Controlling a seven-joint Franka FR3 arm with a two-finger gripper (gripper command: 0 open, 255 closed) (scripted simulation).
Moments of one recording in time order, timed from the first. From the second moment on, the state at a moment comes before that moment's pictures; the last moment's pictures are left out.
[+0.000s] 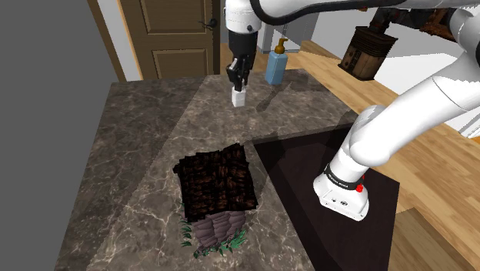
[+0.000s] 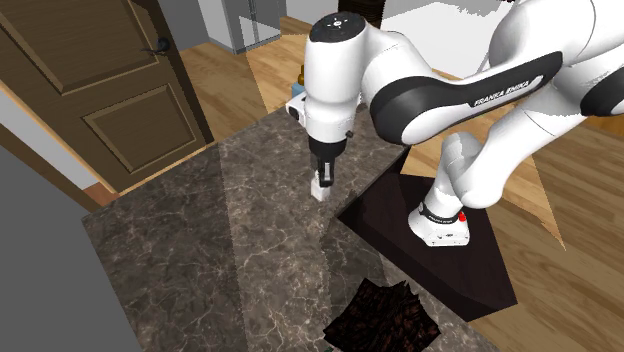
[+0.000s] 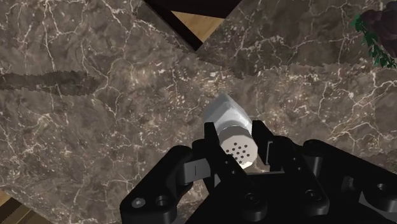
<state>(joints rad) 0.06 -0.40 0.31 -2.11 0.02 1.72 0.19</state>
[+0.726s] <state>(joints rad) 0.05 -0.38 0.31 -1.94 0.01 1.57 0.18</state>
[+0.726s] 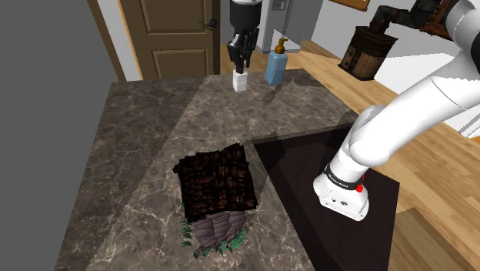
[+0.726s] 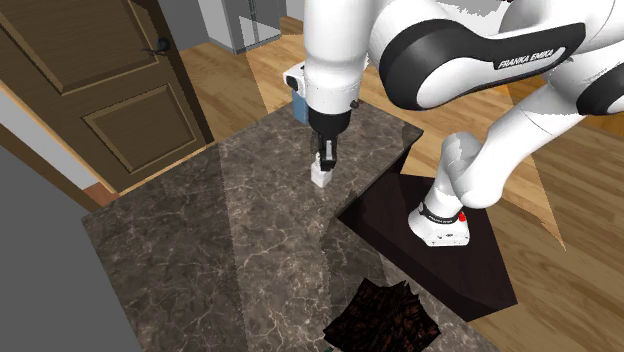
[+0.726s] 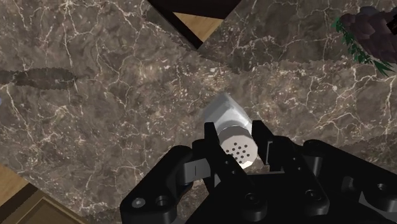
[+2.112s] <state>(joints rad) -0.01 -0.39 0.18 -1.78 -0.04 1.40 0.00</state>
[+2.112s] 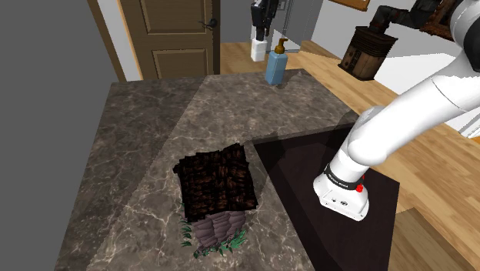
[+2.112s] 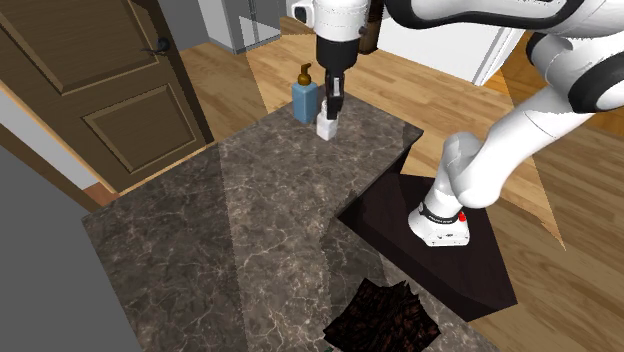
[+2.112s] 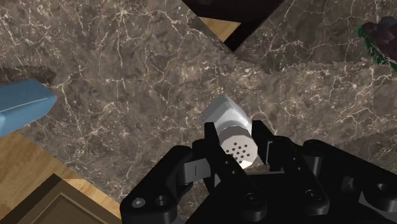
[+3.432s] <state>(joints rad) -0.15 -0.34 -0.19 -1.75 -0.15 1.47 -0.51</state>
